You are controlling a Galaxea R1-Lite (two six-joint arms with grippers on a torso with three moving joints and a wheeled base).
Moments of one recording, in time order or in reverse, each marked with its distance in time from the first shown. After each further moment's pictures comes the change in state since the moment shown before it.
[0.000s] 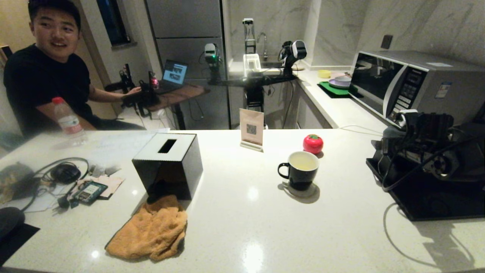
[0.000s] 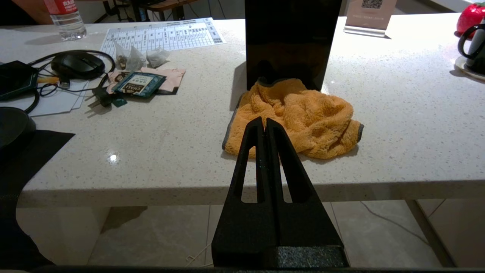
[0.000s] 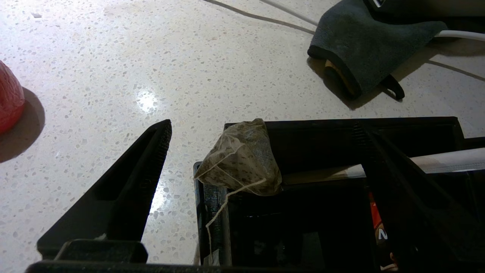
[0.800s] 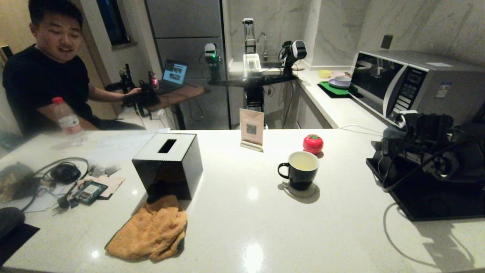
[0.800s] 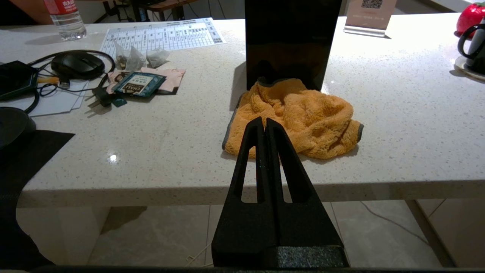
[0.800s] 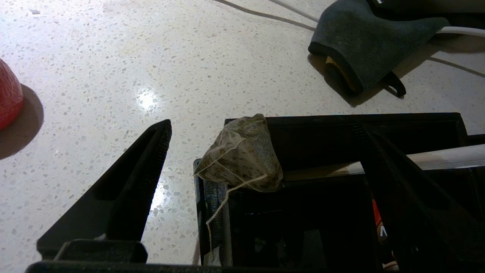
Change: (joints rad) left arm 0.000 0.000 0.000 0.000 0.000 0.000; right arm 0.000 0.000 0.008 -0.003 -0.001 0.001
